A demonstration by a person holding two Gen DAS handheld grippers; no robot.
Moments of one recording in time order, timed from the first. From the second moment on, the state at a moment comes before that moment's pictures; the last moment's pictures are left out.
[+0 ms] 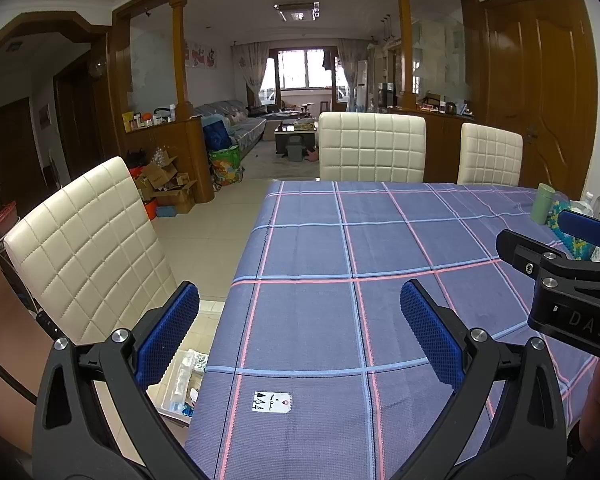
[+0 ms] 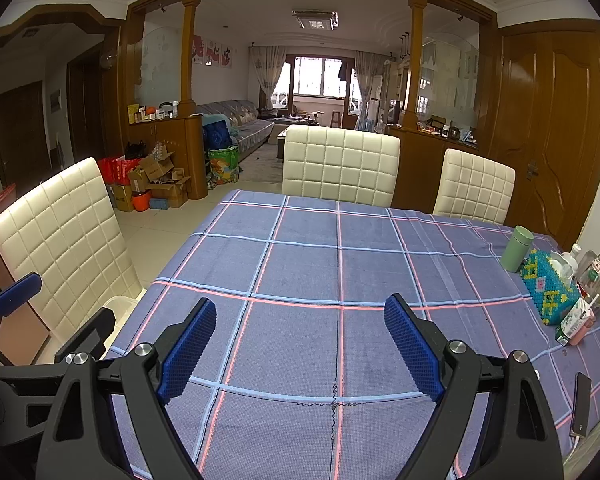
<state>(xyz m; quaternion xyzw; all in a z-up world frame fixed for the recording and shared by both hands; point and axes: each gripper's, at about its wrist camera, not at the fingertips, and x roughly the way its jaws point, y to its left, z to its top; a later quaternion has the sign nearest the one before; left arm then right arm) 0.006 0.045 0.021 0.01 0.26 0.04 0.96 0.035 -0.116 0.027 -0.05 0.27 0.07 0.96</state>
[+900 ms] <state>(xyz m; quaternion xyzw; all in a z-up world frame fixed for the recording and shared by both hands) 0.005 0.042 0.022 0.01 0.26 0.04 0.96 0.037 -0.117 0.025 -0.04 0.27 0.07 0.96</state>
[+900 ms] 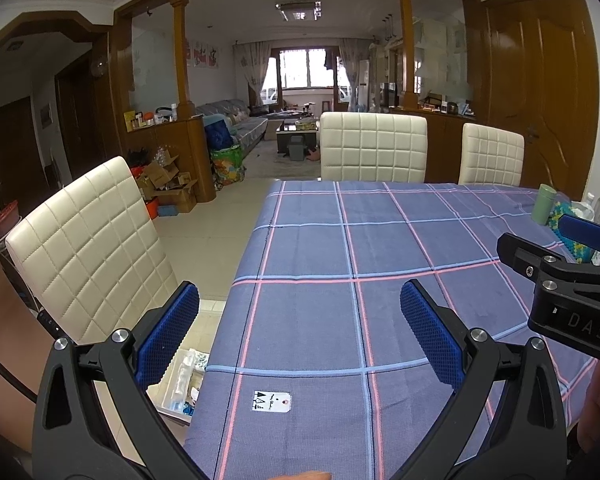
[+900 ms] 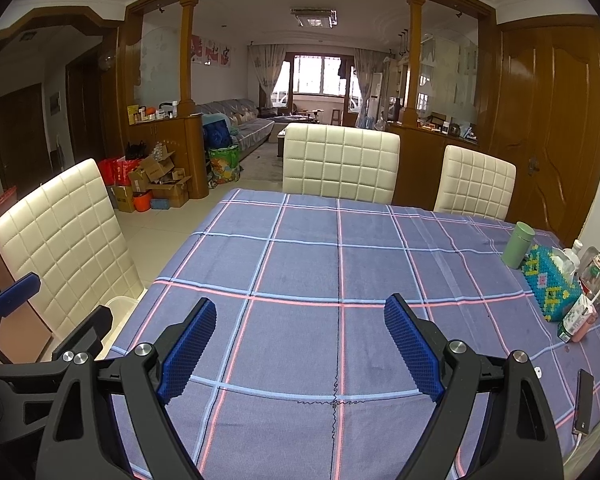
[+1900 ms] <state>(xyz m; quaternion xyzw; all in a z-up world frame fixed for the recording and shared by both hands) 0.005 0.042 0.027 0.00 0.26 0.05 0.96 0.040 -0.123 0.022 -0.03 0.28 0.07 0.96</state>
